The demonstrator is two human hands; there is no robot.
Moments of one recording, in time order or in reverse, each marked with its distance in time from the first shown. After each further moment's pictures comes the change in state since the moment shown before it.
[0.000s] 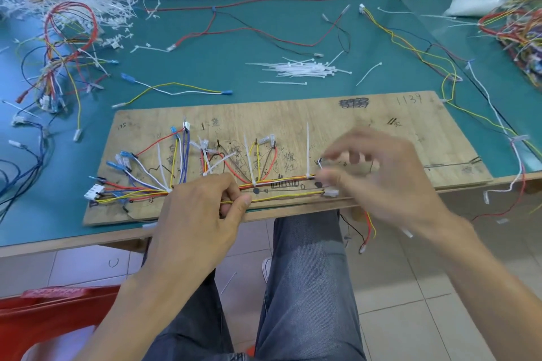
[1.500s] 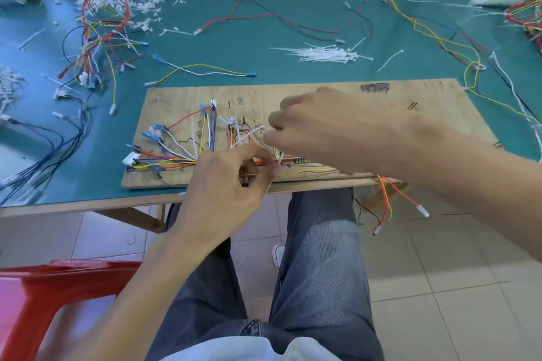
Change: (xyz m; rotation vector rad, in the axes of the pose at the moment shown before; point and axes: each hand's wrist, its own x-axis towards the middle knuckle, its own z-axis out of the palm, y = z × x) left_hand -0.004 0.000 -0.012 -0.302 -0.011 0.040; right_hand 0.063 -0.102 0.026 -1.032 -0.671 -0.757
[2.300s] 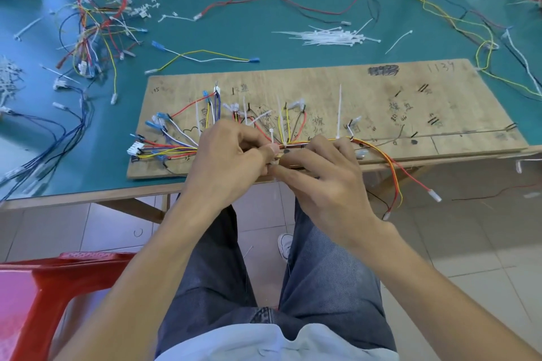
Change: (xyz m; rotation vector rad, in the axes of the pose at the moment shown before) left_hand 0.022 -0.002 -0.005 -0.077 -0.110 -0.207; right_hand -0.010 -0.106 0.101 0.427 0.950 0.493
